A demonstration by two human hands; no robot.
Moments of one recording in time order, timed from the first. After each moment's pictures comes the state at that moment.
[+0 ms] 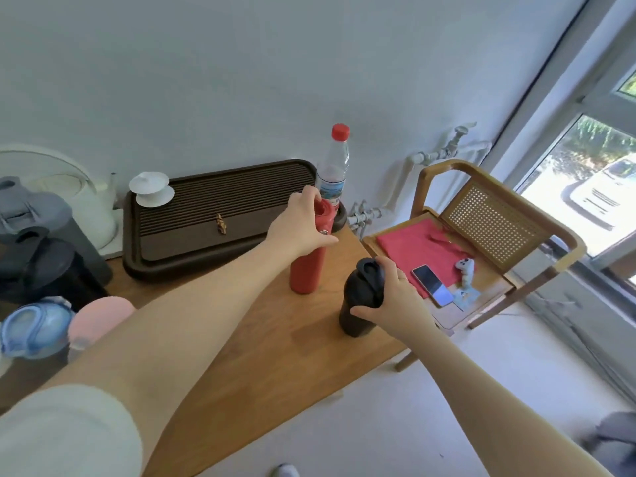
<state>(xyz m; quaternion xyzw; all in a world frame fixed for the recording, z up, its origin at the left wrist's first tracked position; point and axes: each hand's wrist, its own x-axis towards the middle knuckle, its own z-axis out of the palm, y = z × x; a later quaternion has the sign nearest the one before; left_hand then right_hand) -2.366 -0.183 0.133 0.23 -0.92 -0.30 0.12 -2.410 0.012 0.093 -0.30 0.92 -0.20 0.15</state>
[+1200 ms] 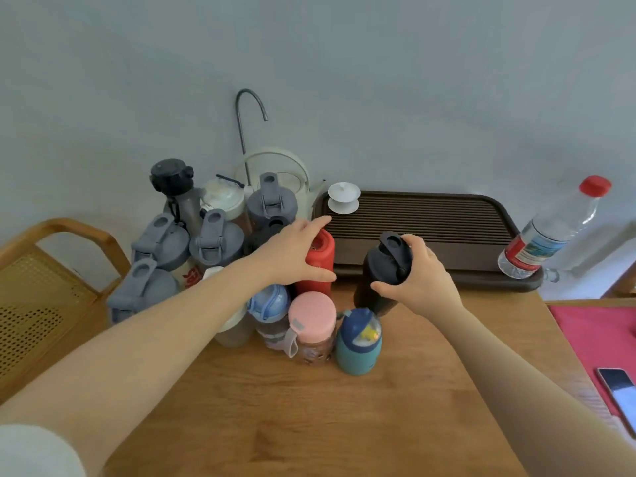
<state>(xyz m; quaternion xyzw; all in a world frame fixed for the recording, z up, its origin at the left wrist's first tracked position) -2.129 -0.338 0.146 0.36 -0.90 -0.25 0.02 -2.316 -0.212 0.113 -0.49 0.81 -0.27 0.17</state>
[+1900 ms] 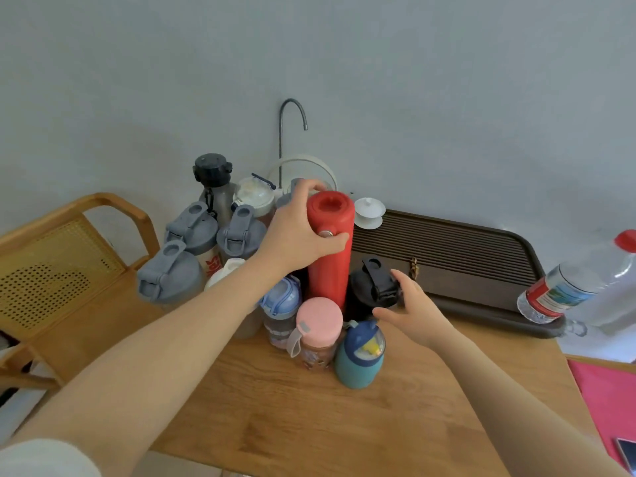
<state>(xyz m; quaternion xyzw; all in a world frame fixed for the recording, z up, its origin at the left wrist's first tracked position) -2.119 -0.315 0.182 0.43 -0.75 -0.32 0.38 -2.317 -0.225 0.092 -0.56 0.75 -0.20 0.30</state>
